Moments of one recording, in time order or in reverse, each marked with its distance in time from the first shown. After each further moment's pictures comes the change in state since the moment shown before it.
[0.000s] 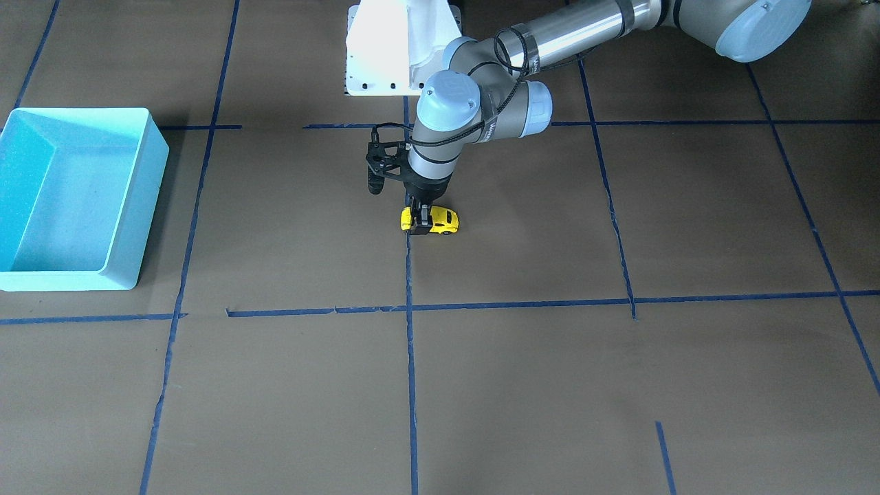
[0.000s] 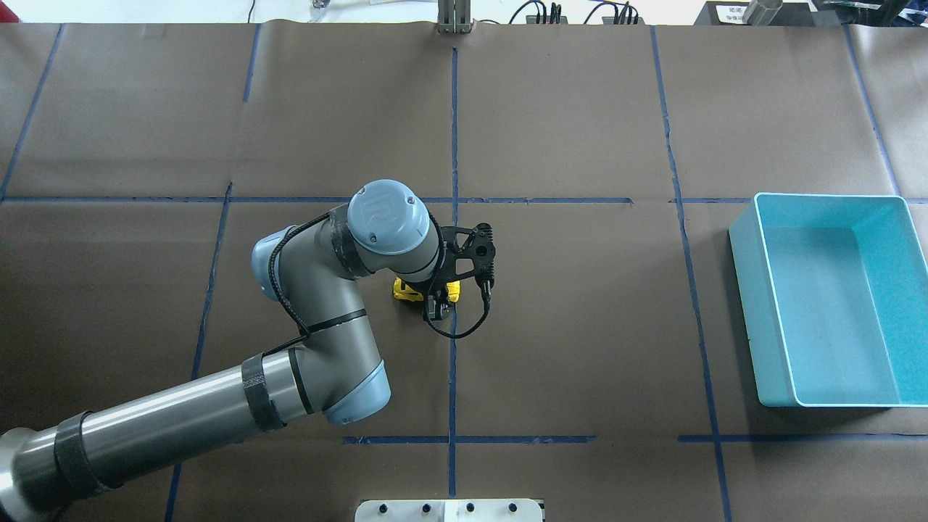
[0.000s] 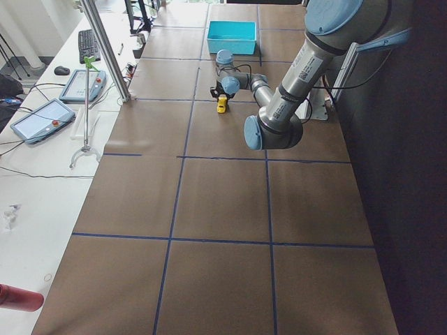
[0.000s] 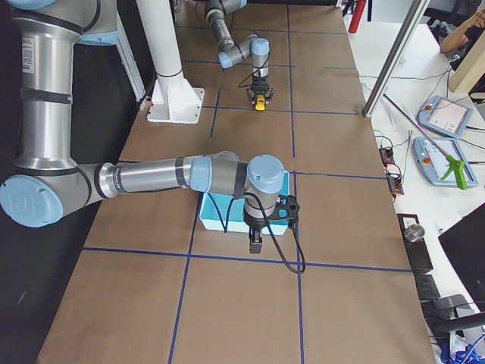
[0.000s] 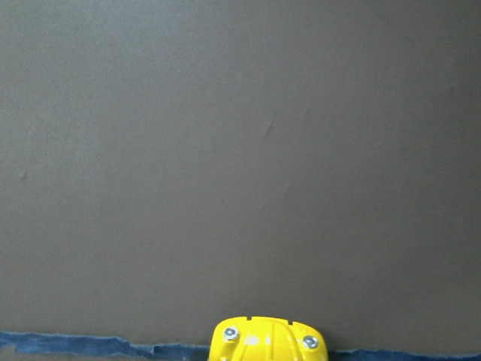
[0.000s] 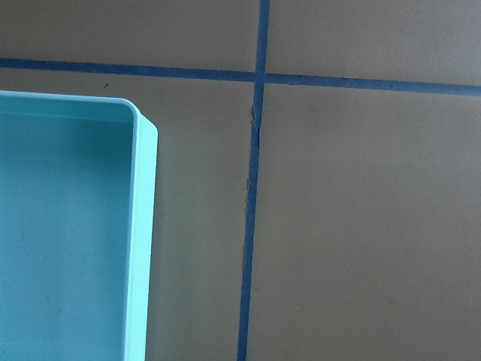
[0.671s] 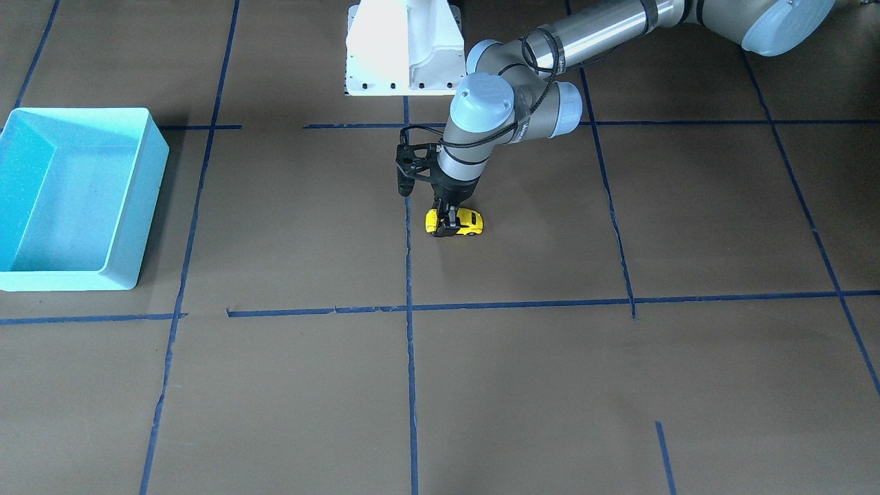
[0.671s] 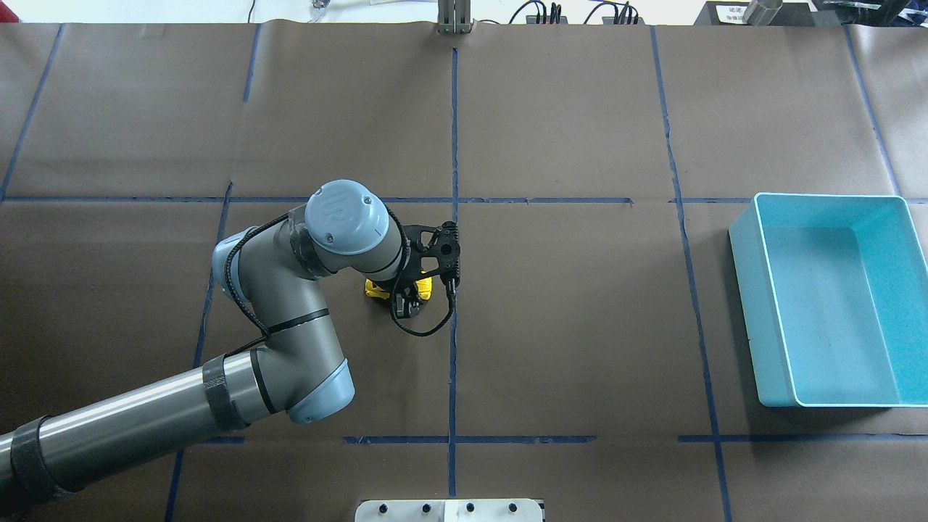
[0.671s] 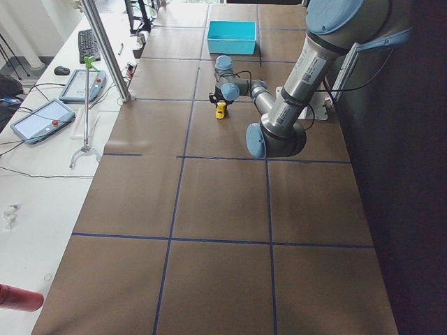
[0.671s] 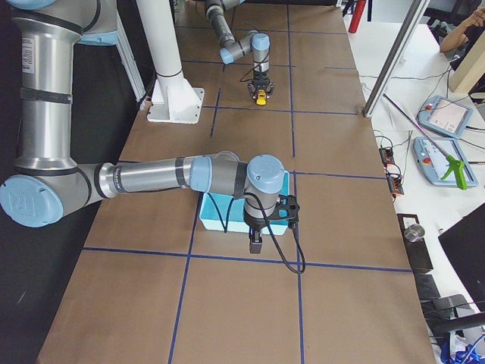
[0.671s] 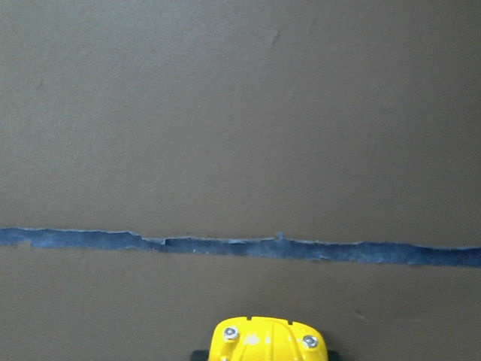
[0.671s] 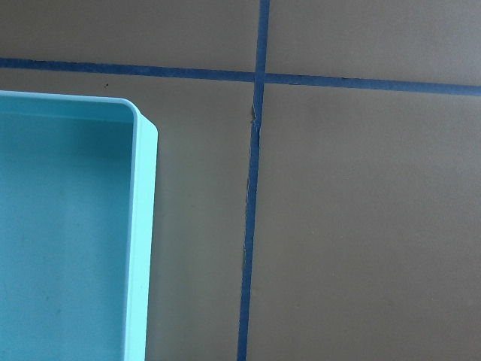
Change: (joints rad) left arm -0.021 0.088 -0.064 -0.014 -0.004 0.008; right arm 0.000 0.000 0.000 0.000 0.000 0.000
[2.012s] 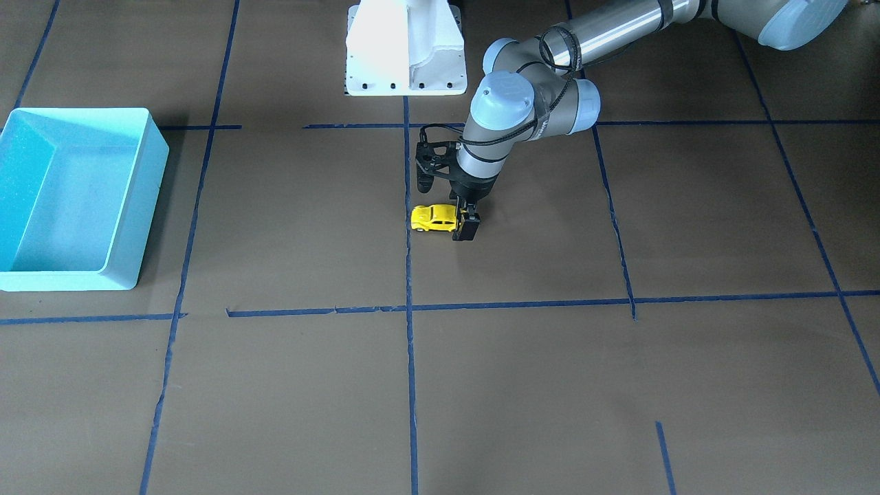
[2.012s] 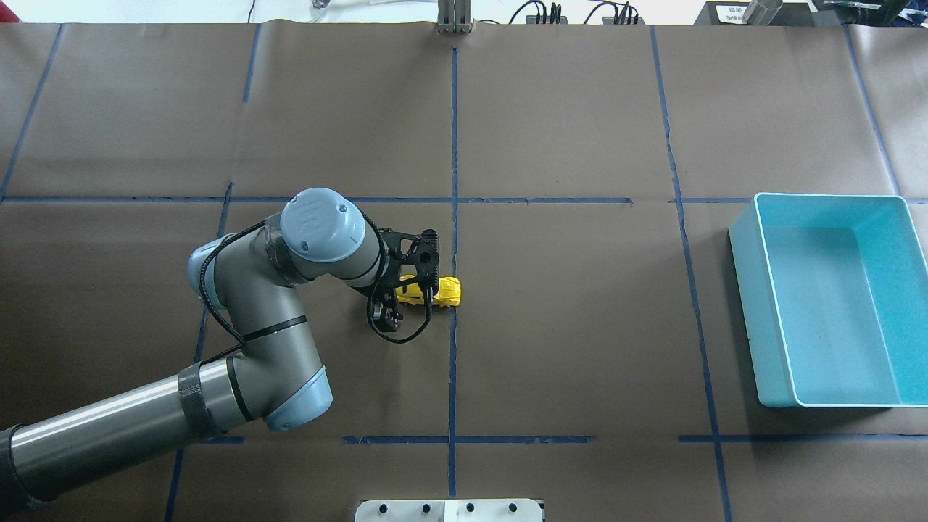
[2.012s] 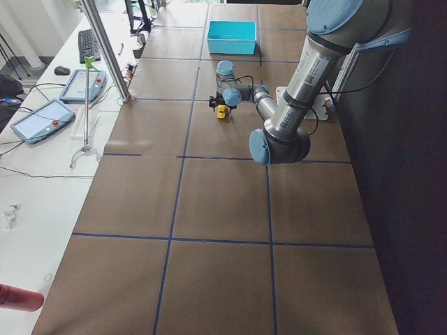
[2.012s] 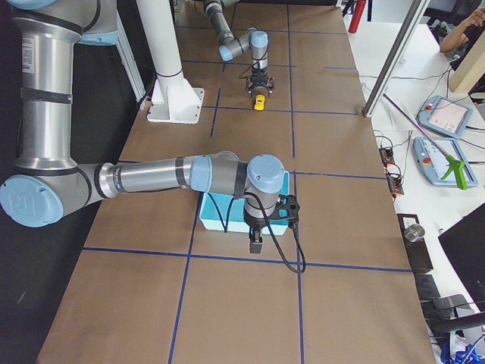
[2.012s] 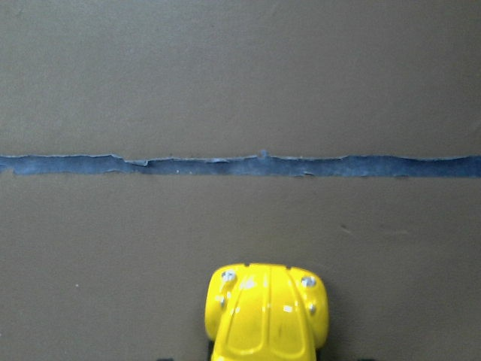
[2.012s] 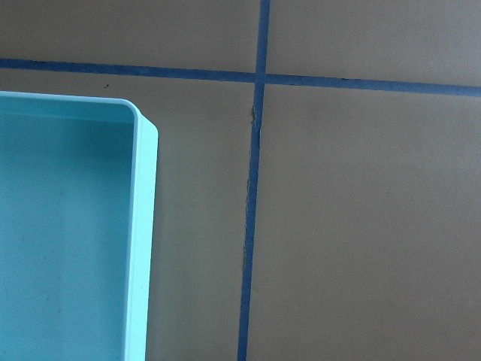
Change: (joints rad) left arm 0.000 0.050 -0.039 0.001 0.005 0.033; right arm 0.000 0.001 0.000 0.000 0.000 0.000
